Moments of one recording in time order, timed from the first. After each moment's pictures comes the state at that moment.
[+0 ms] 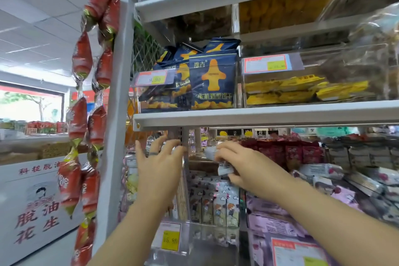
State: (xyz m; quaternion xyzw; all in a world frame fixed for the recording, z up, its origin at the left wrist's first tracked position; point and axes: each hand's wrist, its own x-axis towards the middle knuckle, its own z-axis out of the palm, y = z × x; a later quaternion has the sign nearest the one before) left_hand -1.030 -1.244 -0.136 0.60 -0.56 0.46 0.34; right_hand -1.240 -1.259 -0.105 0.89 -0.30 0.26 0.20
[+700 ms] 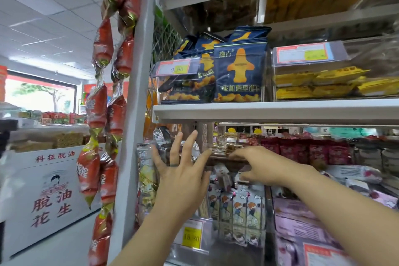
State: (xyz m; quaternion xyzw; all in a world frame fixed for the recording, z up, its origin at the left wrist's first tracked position) left_hand -1.020 -1.255 -0.170 0.56 -0.59 0.47 0.35; right_hand -1.212 -1.310 -0.100 0.89 -0.42 0.17 0.07
